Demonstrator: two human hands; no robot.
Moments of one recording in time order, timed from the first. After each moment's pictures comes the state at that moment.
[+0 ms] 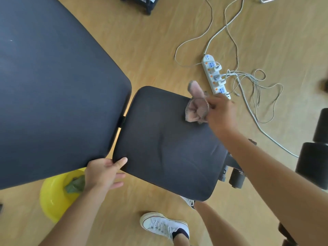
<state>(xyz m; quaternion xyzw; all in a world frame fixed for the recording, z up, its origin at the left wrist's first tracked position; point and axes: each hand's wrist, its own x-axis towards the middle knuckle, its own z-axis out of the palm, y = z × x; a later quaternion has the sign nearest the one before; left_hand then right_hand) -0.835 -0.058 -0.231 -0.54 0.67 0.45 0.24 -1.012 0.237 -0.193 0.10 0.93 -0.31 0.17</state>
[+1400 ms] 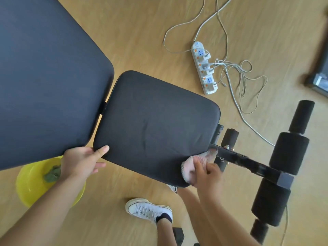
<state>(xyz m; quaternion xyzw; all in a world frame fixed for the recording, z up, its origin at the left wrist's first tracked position) -0.828 -0.066 -0.242 -0.50 0.71 0.42 0.27 -0.808 0.277 -0.213 0.39 0.85 -0.29 0.20</state>
